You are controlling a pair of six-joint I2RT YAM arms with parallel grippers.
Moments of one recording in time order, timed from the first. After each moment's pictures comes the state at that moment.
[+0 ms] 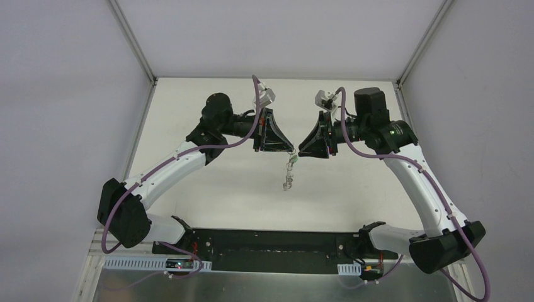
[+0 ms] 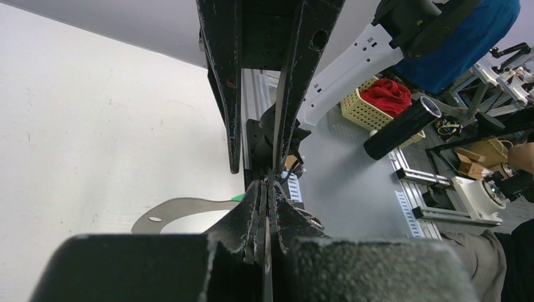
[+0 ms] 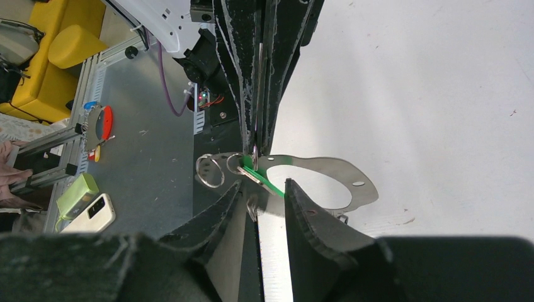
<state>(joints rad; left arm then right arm) -0.63 1.35 1.10 0.33 1.07 -0.55 0.41 1.20 1.33 -0.79 -1.09 -0.22</state>
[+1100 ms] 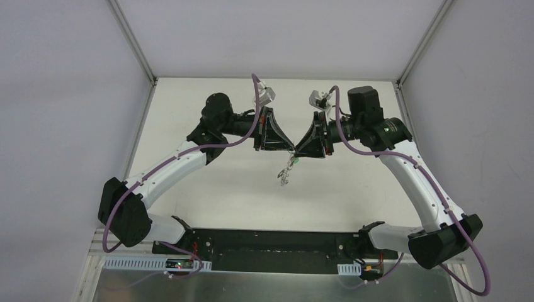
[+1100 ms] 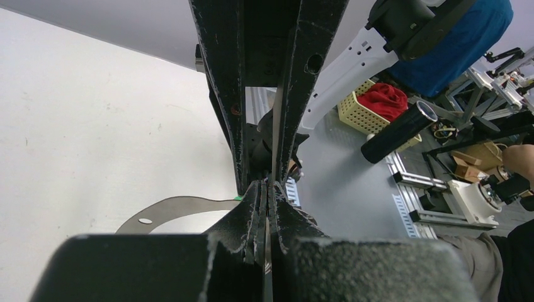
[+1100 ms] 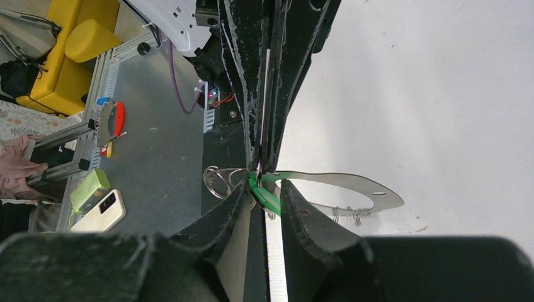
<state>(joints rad) -0.63 1.36 1.10 0.37 1.07 -0.59 0.45 1.24 1.35 -0.79 -1.09 -0.21</state>
